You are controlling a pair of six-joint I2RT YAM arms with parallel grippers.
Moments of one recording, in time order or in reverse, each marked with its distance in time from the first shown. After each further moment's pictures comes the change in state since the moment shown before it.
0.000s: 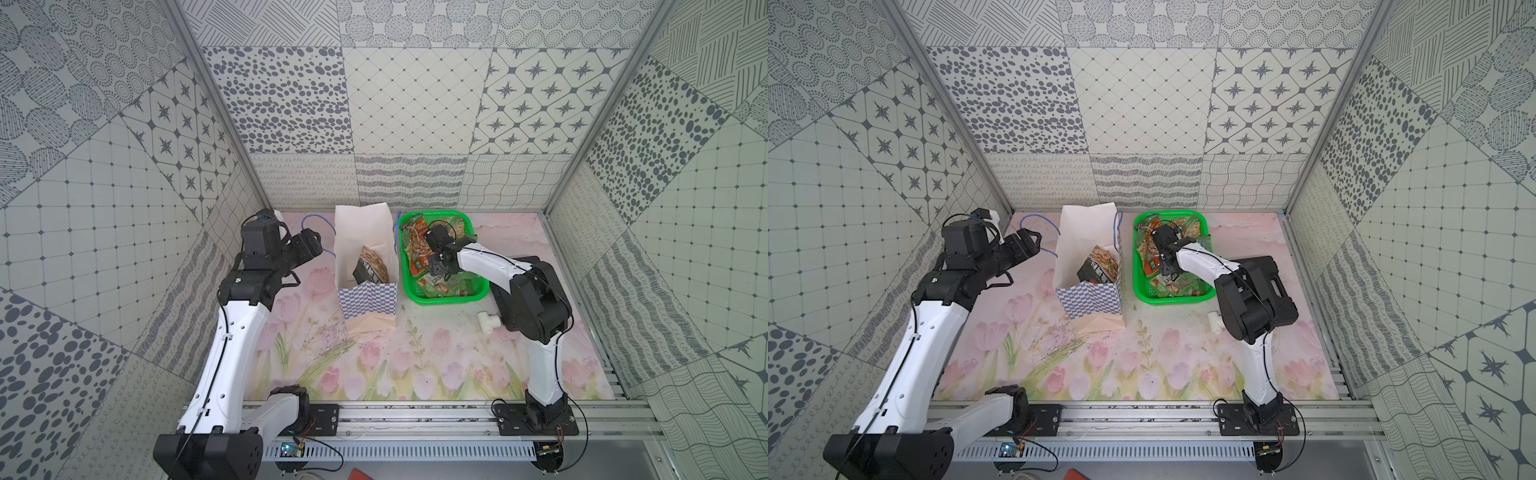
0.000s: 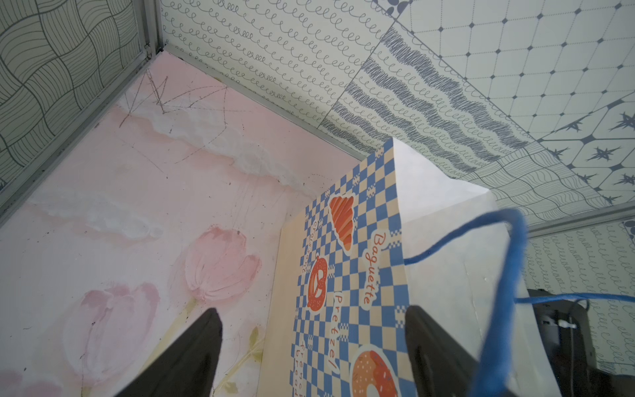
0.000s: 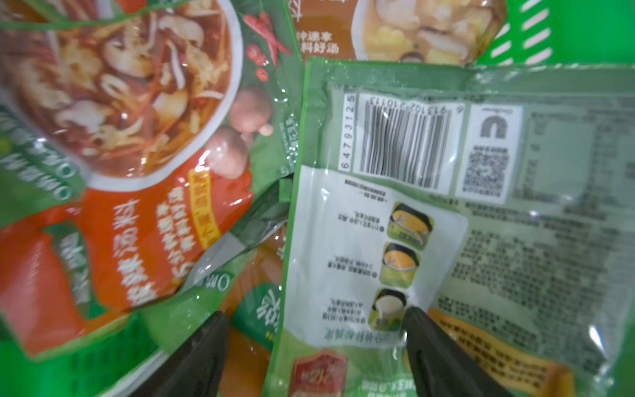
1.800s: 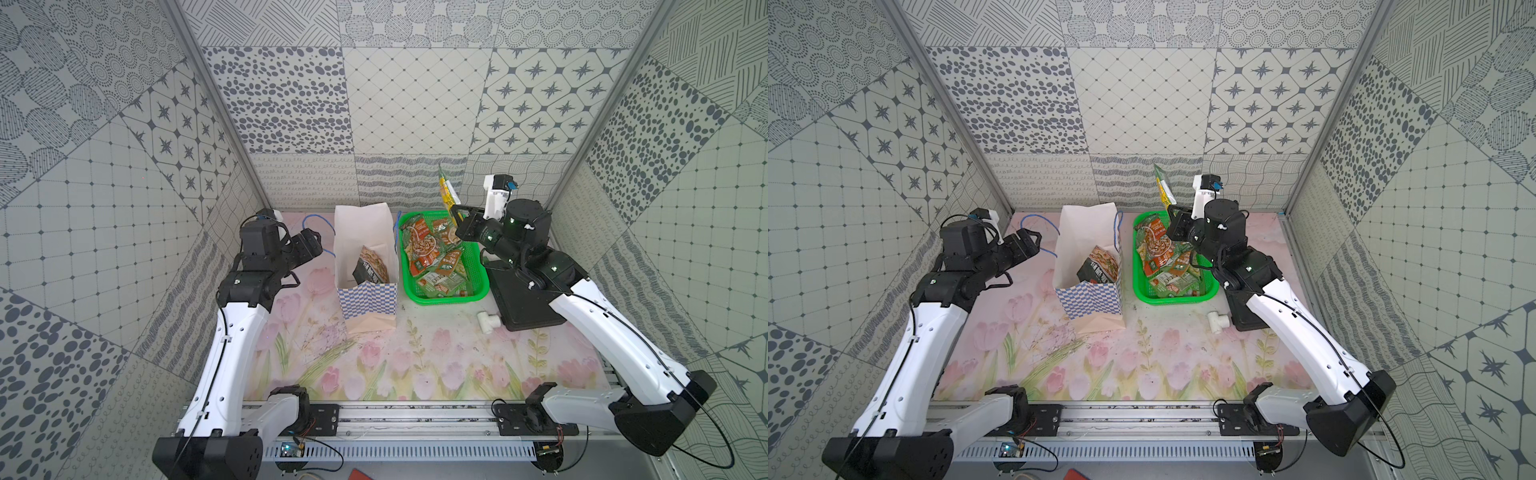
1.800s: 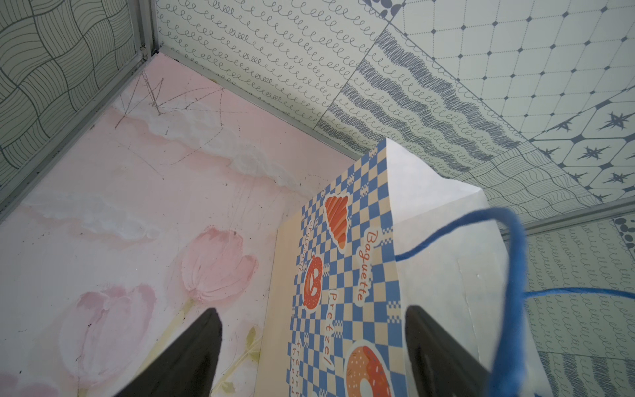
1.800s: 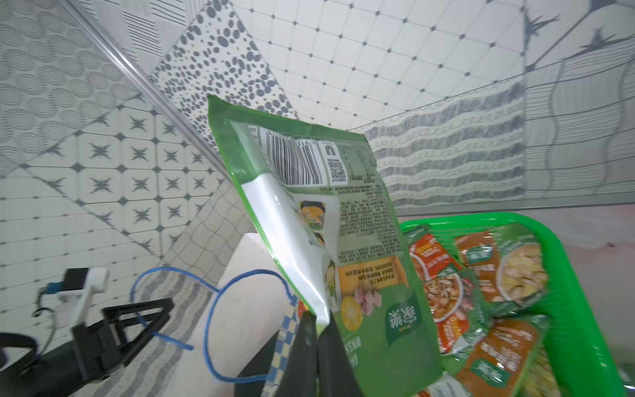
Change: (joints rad) left arm 0.000 -0.010 0.000 0.000 0.010 0.000; right arm 0.069 -0.820 -0.182 0.449 -0.510 0.254
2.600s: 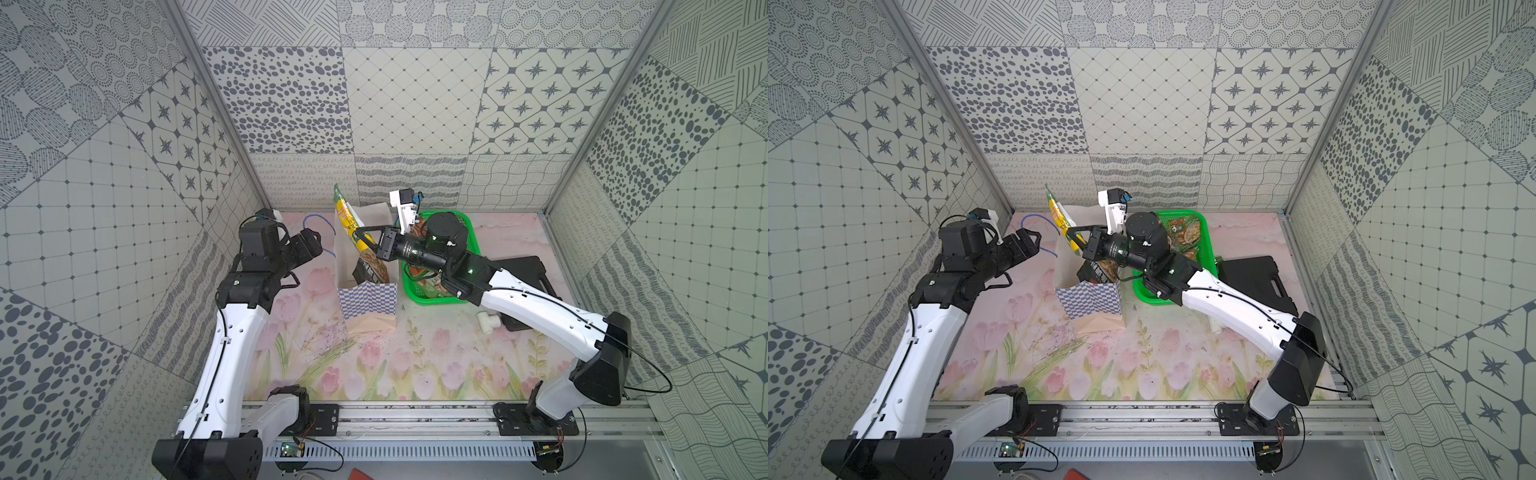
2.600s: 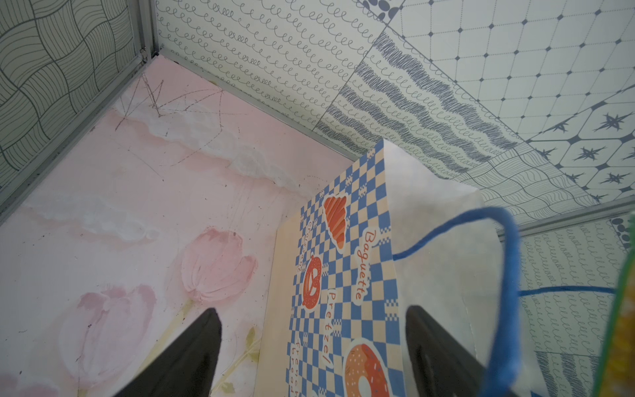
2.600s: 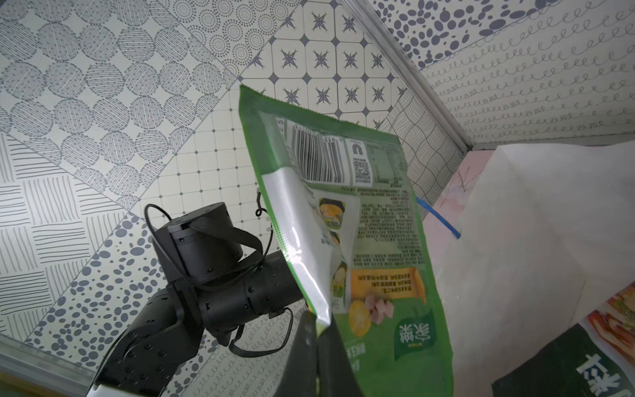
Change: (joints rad) left arm 0.000 -0.006 0.000 0.000 0.000 0.000; right arm 0.319 0.334 0.112 0.331 -0.179 0.204
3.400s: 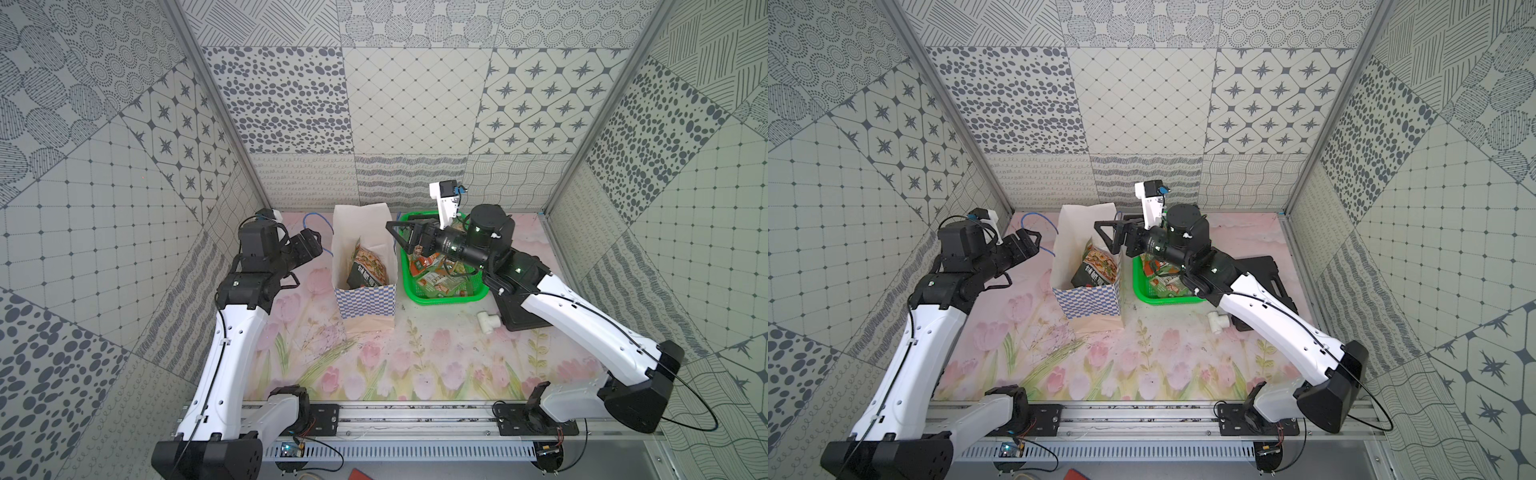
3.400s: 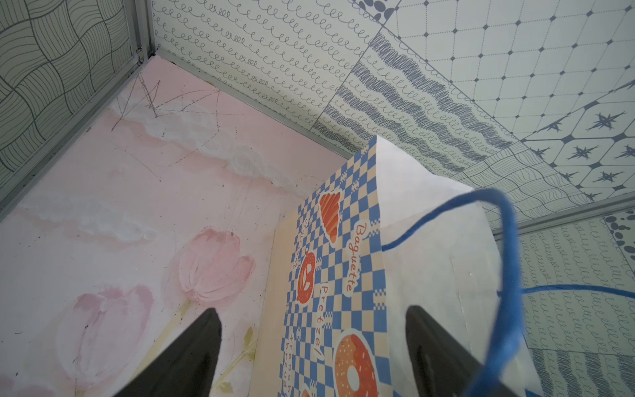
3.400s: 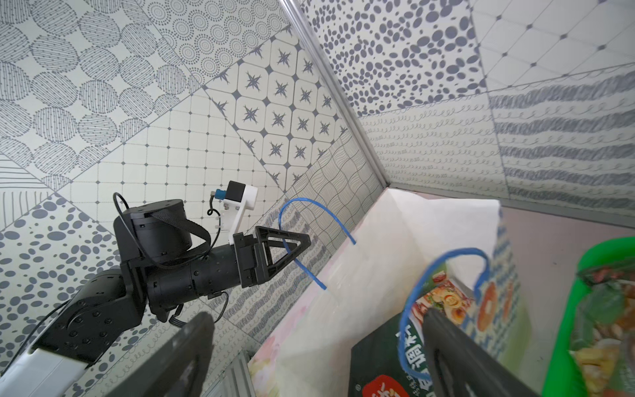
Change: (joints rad) left arm 0.000 -0.005 0.000 0.000 0.009 0.000; right arm -0.161 -0.278 -0.108 -0.220 0.016 -0.278
